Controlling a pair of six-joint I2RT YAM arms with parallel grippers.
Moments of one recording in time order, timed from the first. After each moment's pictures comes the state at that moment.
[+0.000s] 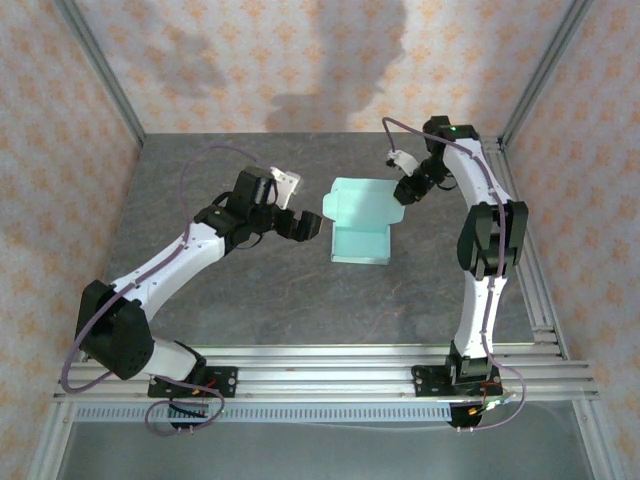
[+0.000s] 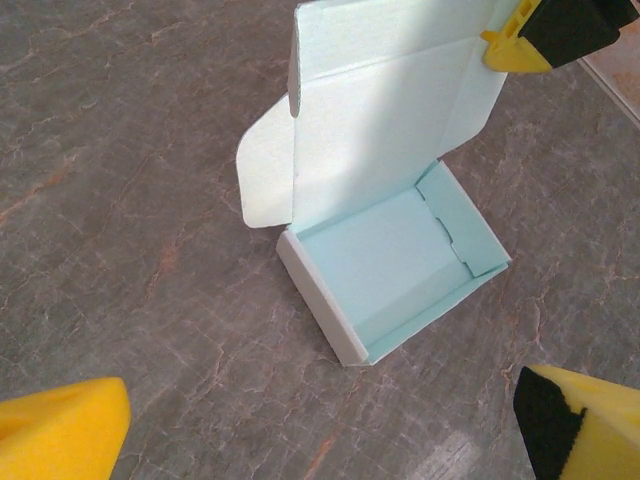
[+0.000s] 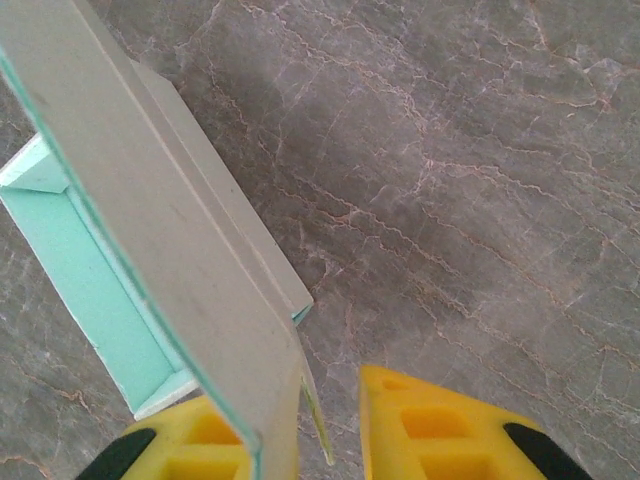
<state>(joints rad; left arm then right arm) -0.46 1.42 1.13 -0.42 0.26 -0.15 0.09 2.12 1.99 -1.31 -0.44 -0.76</state>
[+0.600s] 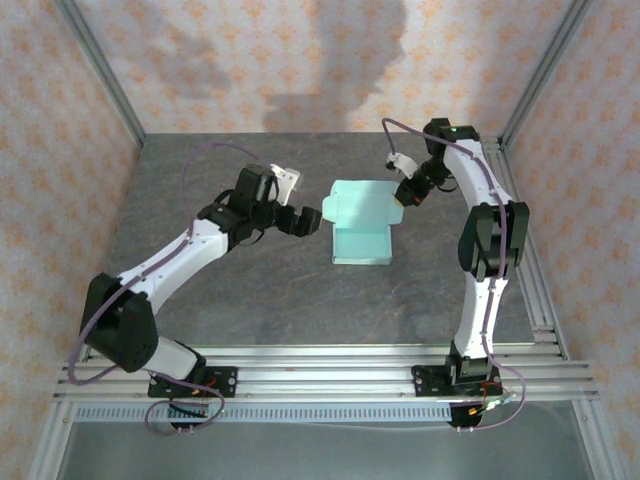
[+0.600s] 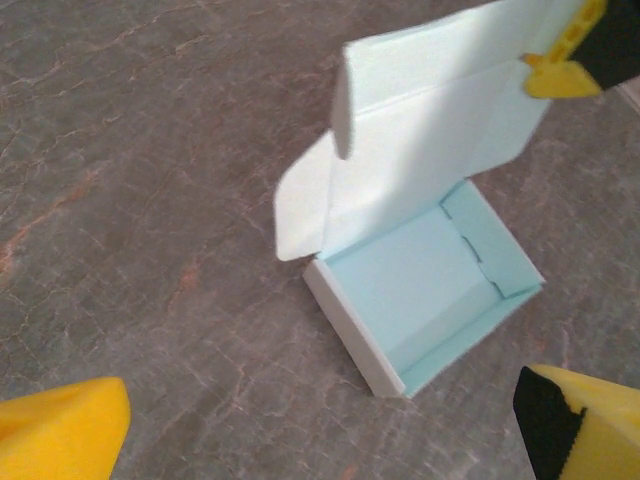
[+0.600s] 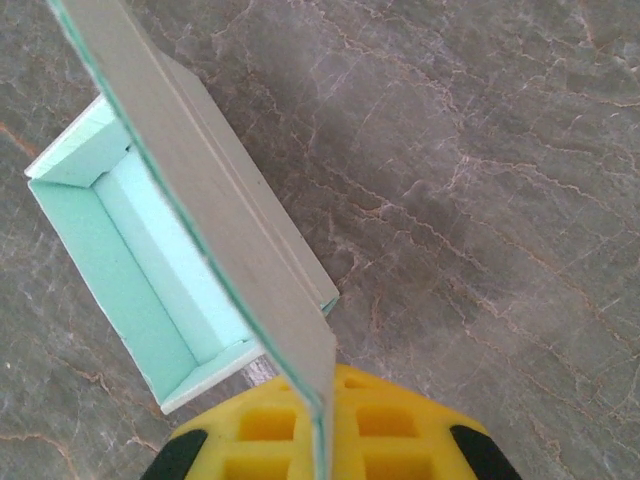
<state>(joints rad) -0.43 1.49 1.15 -0.37 0.24 -0.14 0.09 2.09 1.95 -1.32 -0.47 -0.81</state>
